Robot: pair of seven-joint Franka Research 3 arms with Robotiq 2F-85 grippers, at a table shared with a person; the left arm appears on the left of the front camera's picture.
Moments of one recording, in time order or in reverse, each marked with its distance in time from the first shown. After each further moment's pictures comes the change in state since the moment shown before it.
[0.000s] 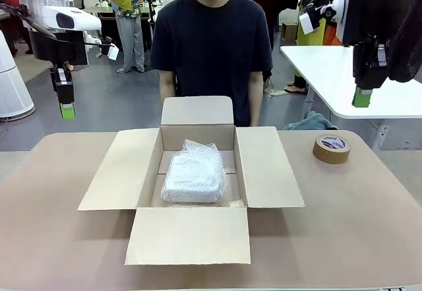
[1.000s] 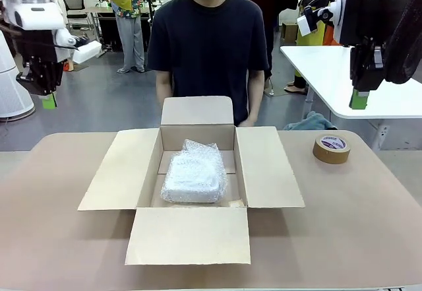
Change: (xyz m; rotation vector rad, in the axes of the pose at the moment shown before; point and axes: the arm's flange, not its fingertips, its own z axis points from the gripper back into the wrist) left arm -0.039 0.039 0.009 0.127 -0.026 -0.574; right arm 0.003 -0.002 -0.004 0.015 -0.004 0.000
